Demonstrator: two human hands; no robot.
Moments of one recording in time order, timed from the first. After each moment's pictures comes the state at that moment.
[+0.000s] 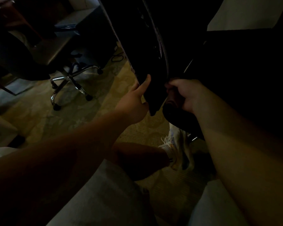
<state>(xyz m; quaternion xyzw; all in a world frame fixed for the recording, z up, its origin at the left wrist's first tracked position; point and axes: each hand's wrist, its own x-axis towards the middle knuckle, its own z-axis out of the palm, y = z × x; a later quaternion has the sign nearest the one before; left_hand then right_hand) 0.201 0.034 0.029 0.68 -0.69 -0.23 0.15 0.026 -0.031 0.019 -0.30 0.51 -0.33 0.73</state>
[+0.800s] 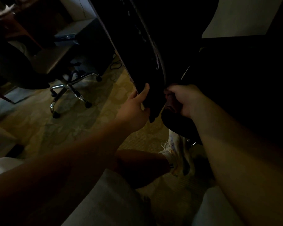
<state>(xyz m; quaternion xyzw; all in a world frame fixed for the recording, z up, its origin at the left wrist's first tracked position) 0.196 0.036 0.031 0.69 -0.68 -0.20 0.16 0.025 -0.028 0.034 -0.32 0.54 -0.34 0.71</state>
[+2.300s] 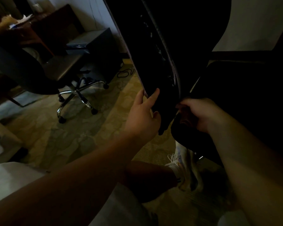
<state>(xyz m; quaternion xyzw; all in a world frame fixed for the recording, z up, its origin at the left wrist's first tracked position) 0.184 0.042 0.057 0.69 -0.66 -0.15 0.25 0.019 -0.032 0.039 -0.32 0.55 -0.31 0.70</state>
